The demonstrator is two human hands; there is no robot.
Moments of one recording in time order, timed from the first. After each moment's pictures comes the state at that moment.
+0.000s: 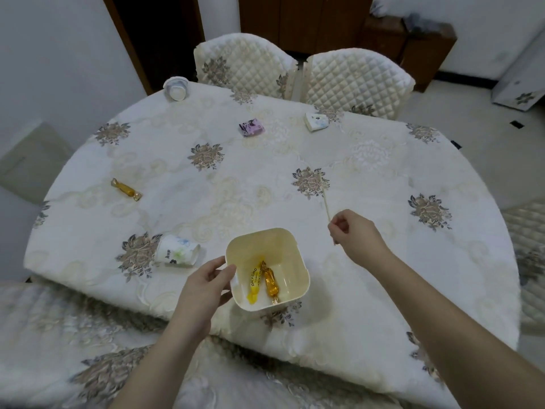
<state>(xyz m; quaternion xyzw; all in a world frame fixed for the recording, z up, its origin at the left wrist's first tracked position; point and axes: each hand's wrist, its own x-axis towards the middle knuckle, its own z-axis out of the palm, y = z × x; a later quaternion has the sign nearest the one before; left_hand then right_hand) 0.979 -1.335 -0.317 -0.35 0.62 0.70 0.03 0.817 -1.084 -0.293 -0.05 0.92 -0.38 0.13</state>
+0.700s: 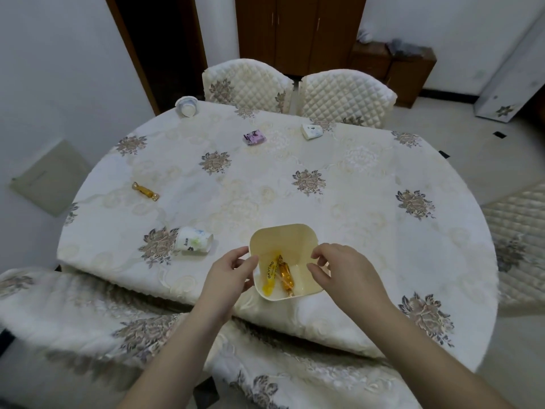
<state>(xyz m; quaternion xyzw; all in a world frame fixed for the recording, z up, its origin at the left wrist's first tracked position) 1.021 -1.317 -0.295 -0.28 0.65 0.71 0.02 0.975 -1.097 -0.241 -0.20 0.96 -0.21 0.02</state>
